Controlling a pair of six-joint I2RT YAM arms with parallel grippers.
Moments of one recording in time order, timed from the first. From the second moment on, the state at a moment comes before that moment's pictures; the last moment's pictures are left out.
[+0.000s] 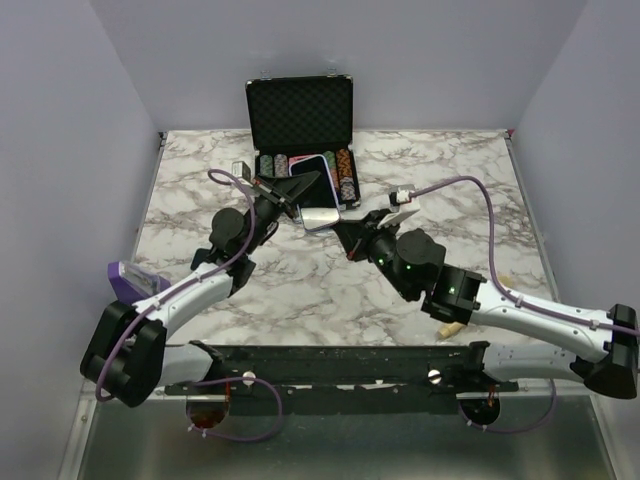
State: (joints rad) left arm -0.52 1.22 0.64 0.93 0.18 -1.73; right arm 1.11 1.12 0.93 0.10 0.53 0.54
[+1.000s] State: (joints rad) left arm -0.59 1.01 0.72 0.52 0.49 -1.26; right arm 1.07 0.93 0.86 -0.19 0.16 0.54
